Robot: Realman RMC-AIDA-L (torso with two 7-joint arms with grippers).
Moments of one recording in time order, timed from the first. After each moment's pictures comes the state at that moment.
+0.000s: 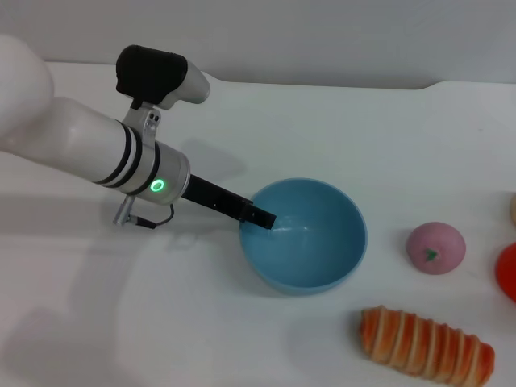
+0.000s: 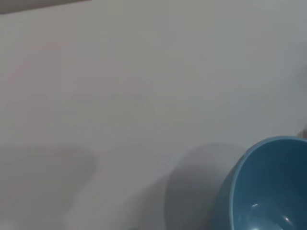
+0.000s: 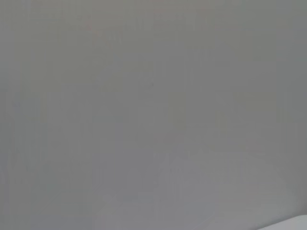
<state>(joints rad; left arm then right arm) -0.61 -2.06 1.52 0.85 2.21 1.03 -2.53 0.35 2.08 -0.26 0.13 -0.93 -1.26 0.28</state>
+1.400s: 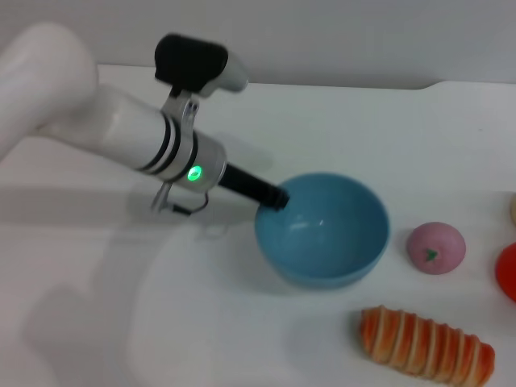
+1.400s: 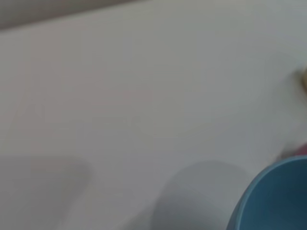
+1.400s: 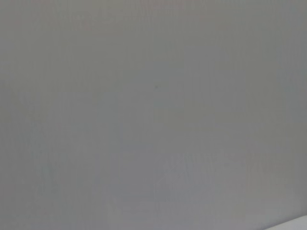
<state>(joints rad) -0.71 -2.07 1.60 0.77 2.12 0.95 -2.53 0.35 2.08 -0.26 0.14 -0.93 -1.27 0.29</state>
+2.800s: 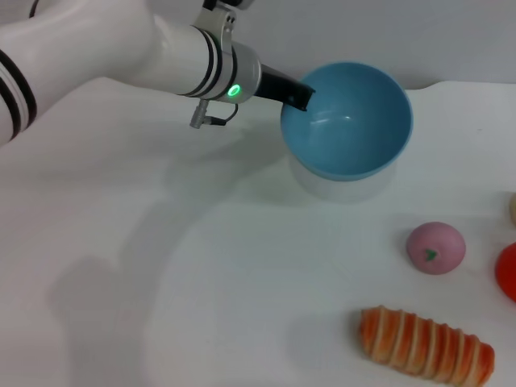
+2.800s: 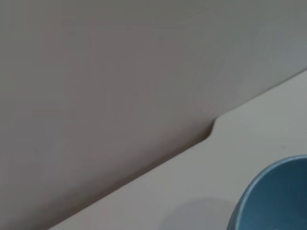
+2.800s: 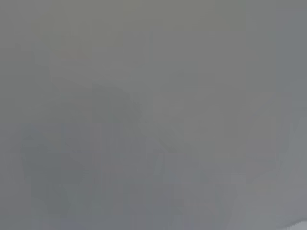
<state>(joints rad) -0.87 -2.06 1.65 0.73 2.18 0.61 -2.60 0.30 2.07 -0.29 -0.22 -1.46 -1.30 1.04</state>
